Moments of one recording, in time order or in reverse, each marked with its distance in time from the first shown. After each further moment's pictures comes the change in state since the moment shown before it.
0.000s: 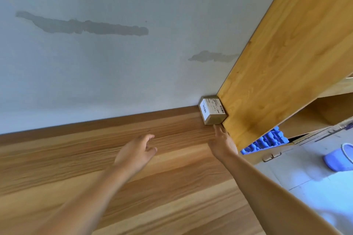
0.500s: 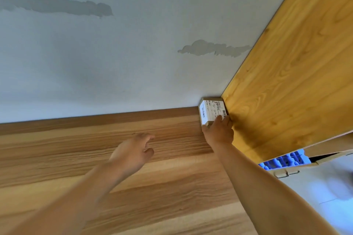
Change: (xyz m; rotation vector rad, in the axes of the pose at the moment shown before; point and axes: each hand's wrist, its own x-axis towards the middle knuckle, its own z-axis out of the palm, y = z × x) left_hand 0.098 0.046 0.066 0.028 -0.087 -0.115; right_hand 0.178 0.043 0.032 -0.202 0.068 0.050
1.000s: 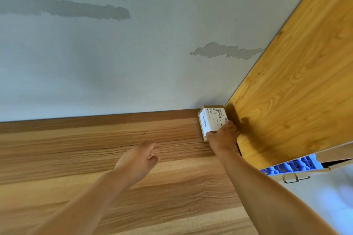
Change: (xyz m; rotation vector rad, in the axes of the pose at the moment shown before) left_hand -0.013 -0.019 0.009 -0.052 -0.005 -0.046; right_hand -0.016 -0.012 0.012 0.294 0.034 0.095
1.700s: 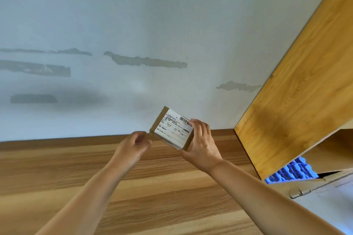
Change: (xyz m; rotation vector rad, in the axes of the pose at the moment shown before) left_hand -0.113 -0.080 -0.141 -0.554 0.282 -0.005; right_hand -0.230 -0.144 -0.076 0.075 0.061 -0.887
